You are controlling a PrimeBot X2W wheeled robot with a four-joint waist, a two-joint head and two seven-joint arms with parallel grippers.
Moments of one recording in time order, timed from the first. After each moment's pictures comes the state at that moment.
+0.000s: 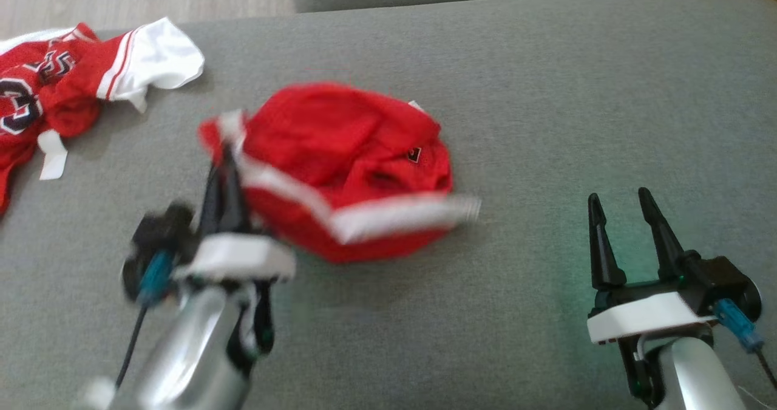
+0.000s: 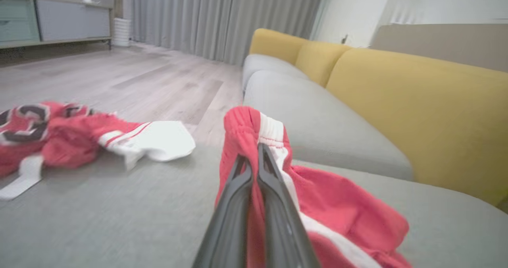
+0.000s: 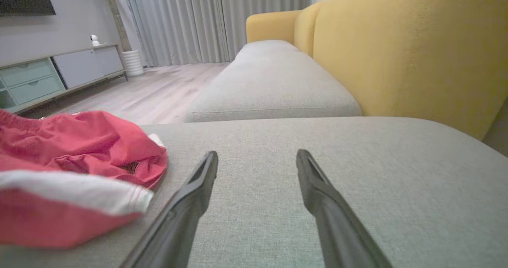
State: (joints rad) left arm -0.42 0.18 -0.51 0.31 -0.66 0.32 -0.25; right arm -0.07 -0.05 0.02 0.22 0.08 0.12 -0.25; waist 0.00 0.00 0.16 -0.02
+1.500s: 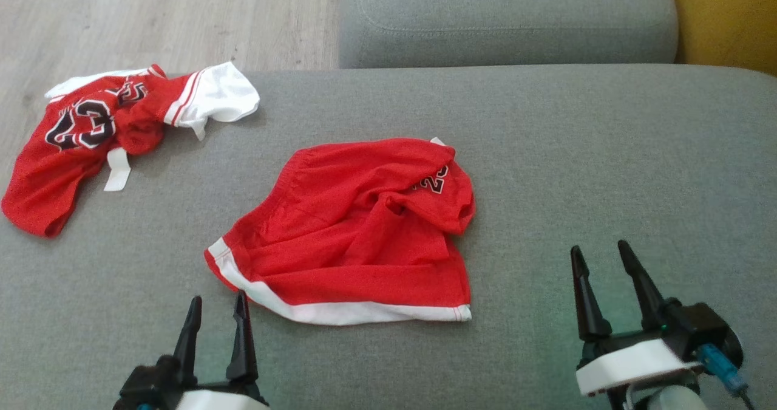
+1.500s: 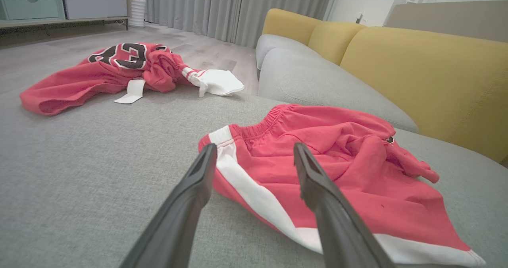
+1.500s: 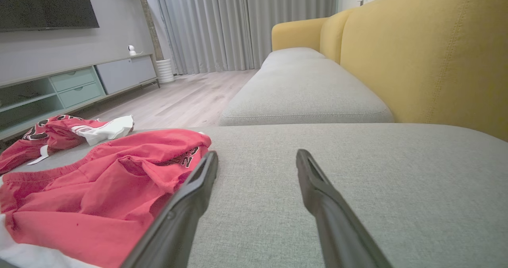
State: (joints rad) left arm 0.07 0.05 -0.13 0.28 -0.32 -0.05 -0.25; right arm 0.05 -0.05 0.07 0.21 0.12 0.12 -0.25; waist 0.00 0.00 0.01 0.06
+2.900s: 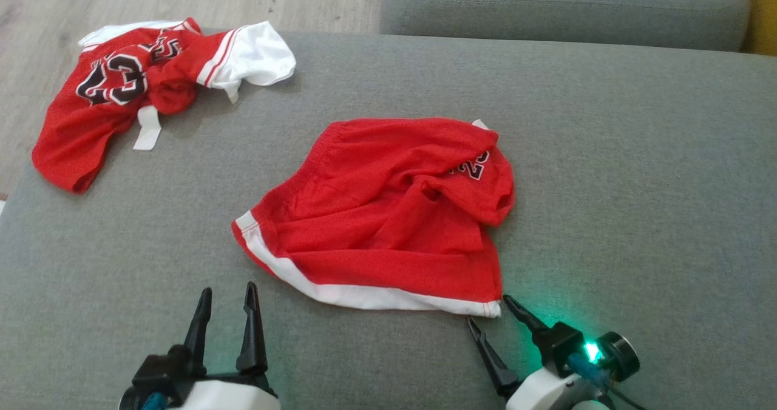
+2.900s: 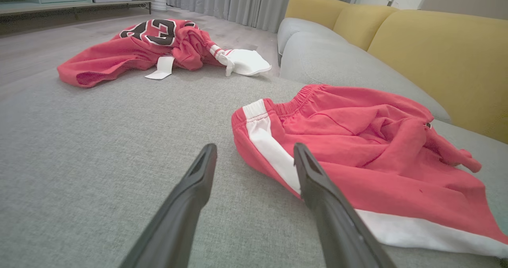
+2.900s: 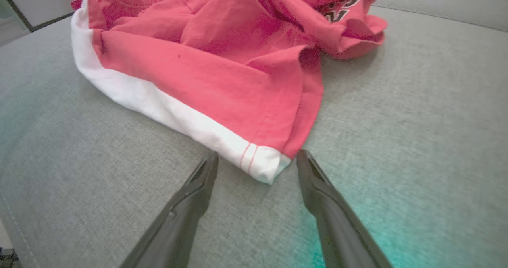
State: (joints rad) left arm 0.04 0.05 -0.16 0.31 -0.32 -0.04 -0.25; right arm -0.08 -0.05 0.37 0.59 -0.01 0.12 -0.25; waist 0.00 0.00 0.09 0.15
